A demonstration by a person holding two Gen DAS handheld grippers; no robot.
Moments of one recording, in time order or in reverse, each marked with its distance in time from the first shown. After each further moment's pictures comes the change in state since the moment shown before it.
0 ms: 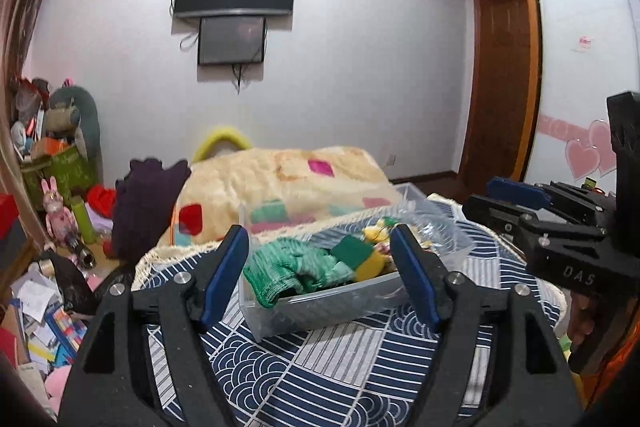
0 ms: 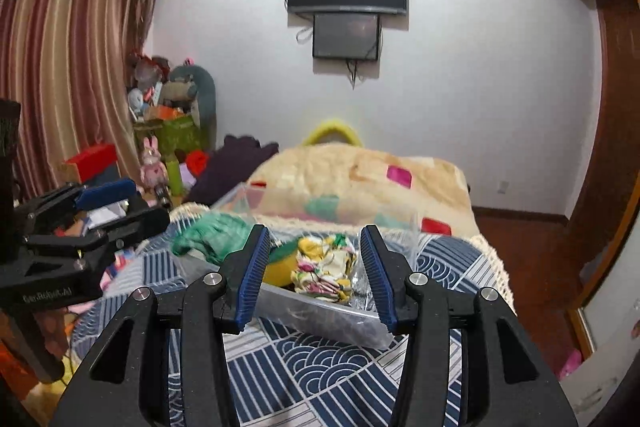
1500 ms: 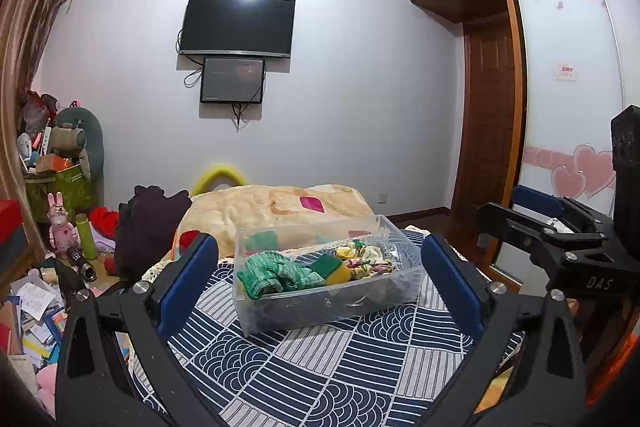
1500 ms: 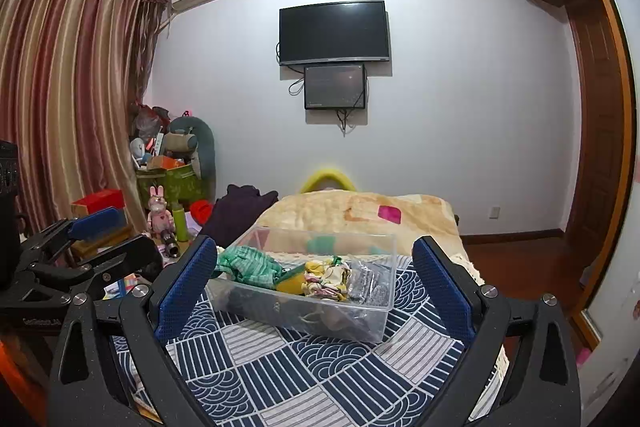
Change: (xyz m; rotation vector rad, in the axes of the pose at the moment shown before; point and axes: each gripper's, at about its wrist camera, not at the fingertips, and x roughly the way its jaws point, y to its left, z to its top) left arm -0.064 -0.019 -0.009 -0.023 -0.141 -0.017; right arm -0.061 0.008 -0.018 0.050 -0.176 -0.024
